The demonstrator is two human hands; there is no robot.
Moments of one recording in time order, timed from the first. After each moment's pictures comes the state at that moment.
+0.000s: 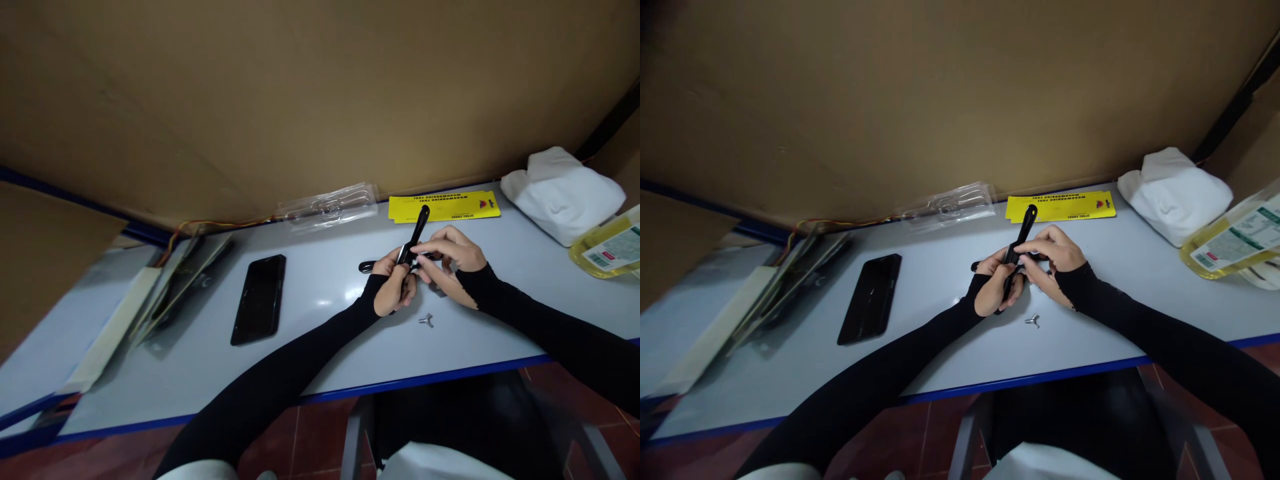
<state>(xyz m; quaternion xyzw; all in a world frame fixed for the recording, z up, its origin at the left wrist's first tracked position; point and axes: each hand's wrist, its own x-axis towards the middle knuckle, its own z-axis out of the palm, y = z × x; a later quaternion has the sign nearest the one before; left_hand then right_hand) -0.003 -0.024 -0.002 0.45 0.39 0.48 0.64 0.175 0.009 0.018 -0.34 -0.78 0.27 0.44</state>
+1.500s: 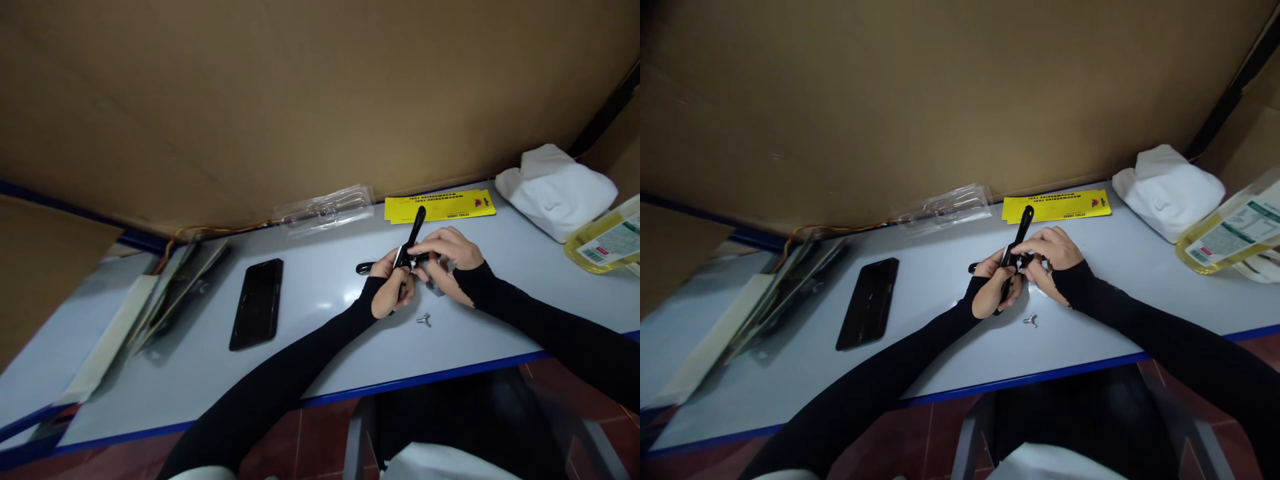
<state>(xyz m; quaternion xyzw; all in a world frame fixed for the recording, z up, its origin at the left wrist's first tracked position) -0.004 -0.025 -0.004 0.46 0.40 0.47 0.64 0.177 0.011 0.023 -0.35 -0.80 0.23 0.42</state>
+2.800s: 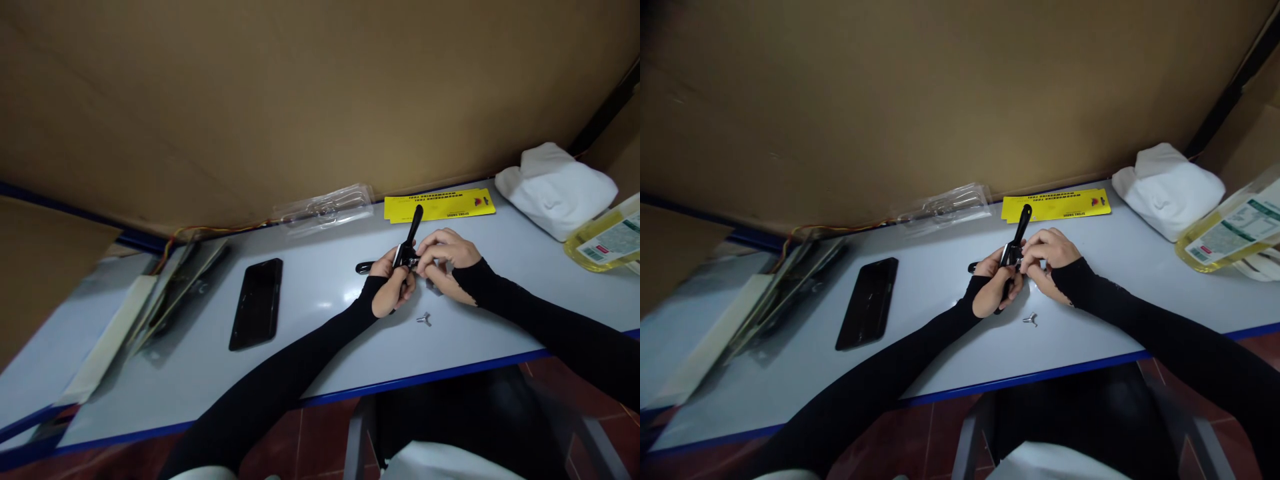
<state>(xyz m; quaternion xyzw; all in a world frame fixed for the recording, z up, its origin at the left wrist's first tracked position) -0.003 -0.025 -0.007 0.45 0.42 0.46 0.64 0.178 0.010 0.025 -0.35 -0.80 0.31 0.39</state>
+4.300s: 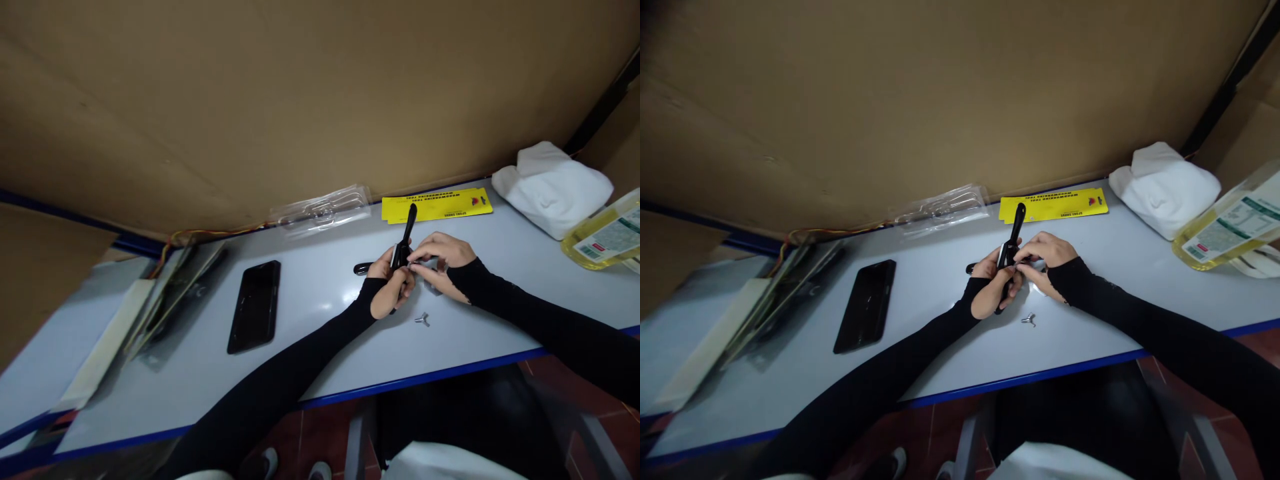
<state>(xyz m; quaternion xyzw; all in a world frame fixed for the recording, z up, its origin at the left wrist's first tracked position) -0.001 -0.027 -0.004 0.46 0.42 0.47 0.63 0.177 0.013 0.017 -0.36 -0.80 0.29 0.37</state>
